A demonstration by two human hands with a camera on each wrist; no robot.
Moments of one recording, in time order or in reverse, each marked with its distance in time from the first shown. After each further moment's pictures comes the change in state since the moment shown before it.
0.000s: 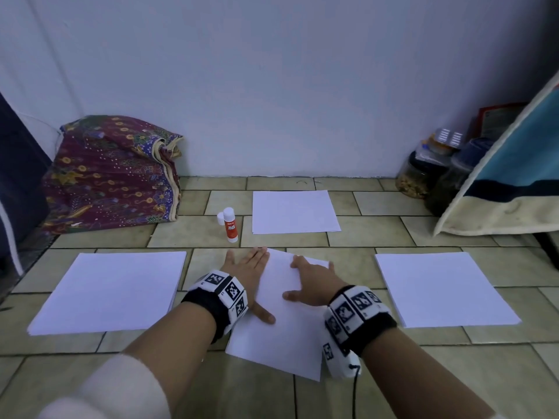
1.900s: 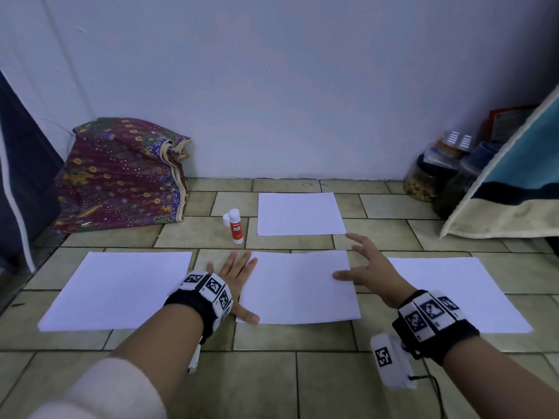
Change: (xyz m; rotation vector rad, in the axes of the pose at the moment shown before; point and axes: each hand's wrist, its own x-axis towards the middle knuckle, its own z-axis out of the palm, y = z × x) left_hand -0.022 -0.029 0.010 -0.163 -0.103 -0.012; right_hand -0.024 0.078 -0.028 0.925 0.278 0.015
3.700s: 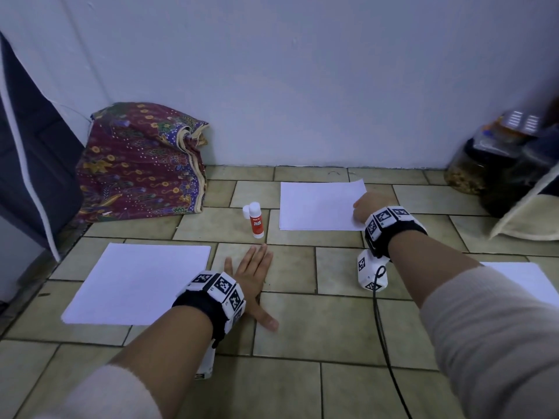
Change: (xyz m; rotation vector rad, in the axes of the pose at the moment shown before) left_hand 0.000 0.002 -0.003 0.033 -0.061 -0.086; right_hand 0.162 -0.044 0.017 -0.848 0.117 0.174
